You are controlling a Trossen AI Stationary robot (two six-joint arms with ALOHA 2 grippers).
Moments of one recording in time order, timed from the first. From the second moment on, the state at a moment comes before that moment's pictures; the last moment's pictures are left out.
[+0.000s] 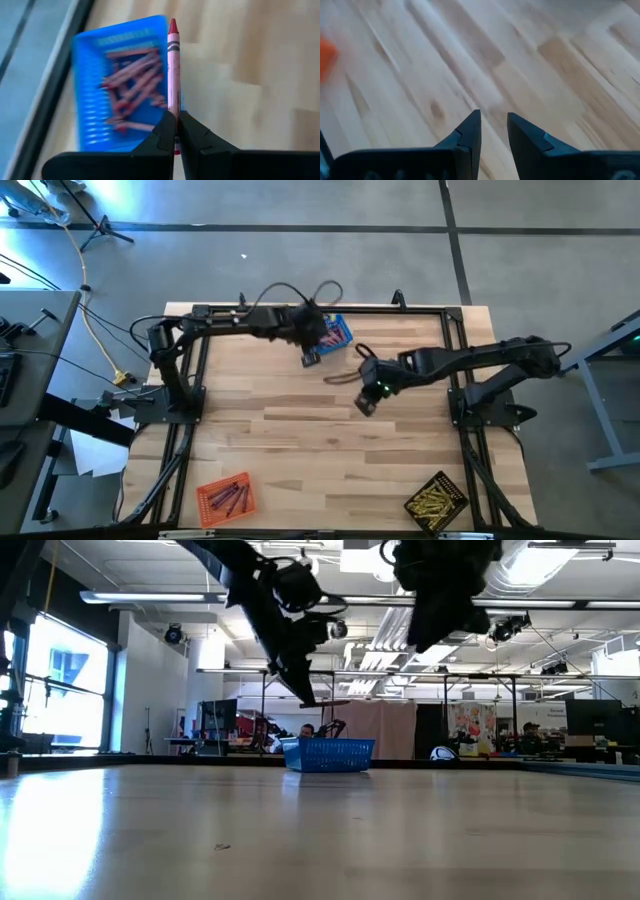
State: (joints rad) left arm 0.36 1.80 1.37 -0.52 -0.06 0.19; right arm 0.07 1.43 1.17 -0.80 0.09 0.73
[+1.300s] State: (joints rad) left arm 0.42 1.38 1.38 -0.94 -0.01 -0.11; right arm -0.01 1.17 0.80 -0.46 0.05 0.56
